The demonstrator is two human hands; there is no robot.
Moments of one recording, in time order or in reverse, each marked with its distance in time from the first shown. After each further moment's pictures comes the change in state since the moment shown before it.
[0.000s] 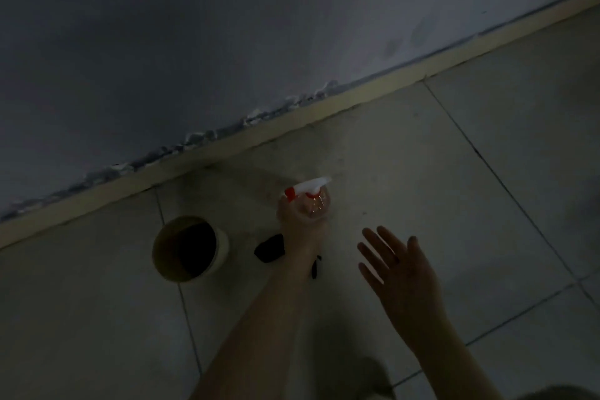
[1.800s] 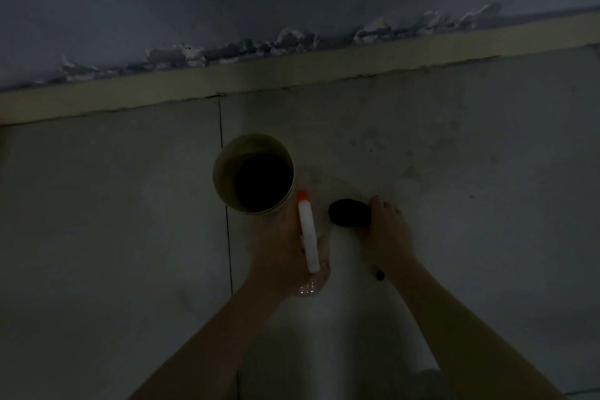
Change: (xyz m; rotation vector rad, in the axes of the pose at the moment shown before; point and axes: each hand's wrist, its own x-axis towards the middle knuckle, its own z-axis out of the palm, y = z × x) left_hand -0.027 -0.123 -0.144 0.232 -0.185 0.076; right_hand 0.150 0.160 0.037 -2.070 -0.075 -0.324
